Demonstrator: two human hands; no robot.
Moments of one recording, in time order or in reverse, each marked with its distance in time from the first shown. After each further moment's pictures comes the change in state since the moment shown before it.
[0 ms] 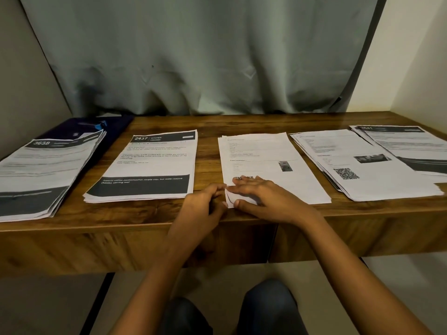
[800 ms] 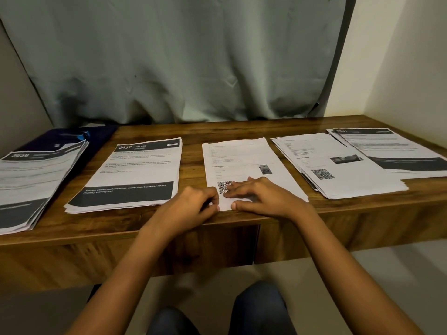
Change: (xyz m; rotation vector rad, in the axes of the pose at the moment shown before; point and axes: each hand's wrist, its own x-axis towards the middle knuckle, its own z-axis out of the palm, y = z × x) left_hand 0.027 0.010 -0.014 0.320 -0.301 0.175; right_hand -0.015 0.019 -0.021 0.103 0.018 -0.041
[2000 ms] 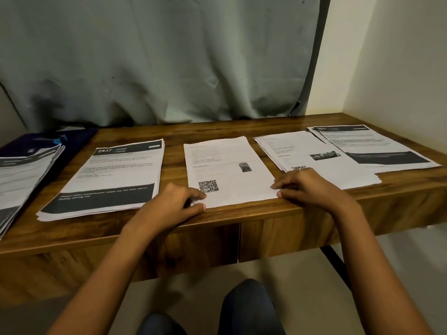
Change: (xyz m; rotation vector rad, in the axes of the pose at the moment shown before) left_hand 0.011 0.004 -0.001 0.001 -0.008 -0.014; right_hand -0.080 0.067 -0.054 -0.052 0.144 0.261
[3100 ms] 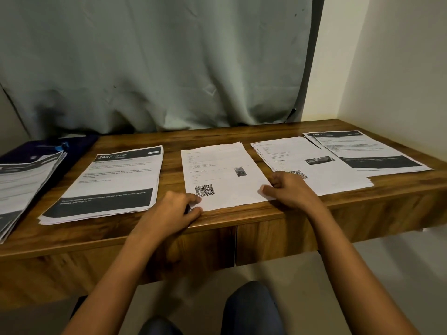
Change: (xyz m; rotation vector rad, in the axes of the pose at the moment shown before) left_hand -0.004 0.004 0.012 0.036 0.094 -0.071; right_hand 0.008 -0.032 0.016 0.180 0.143 0.293
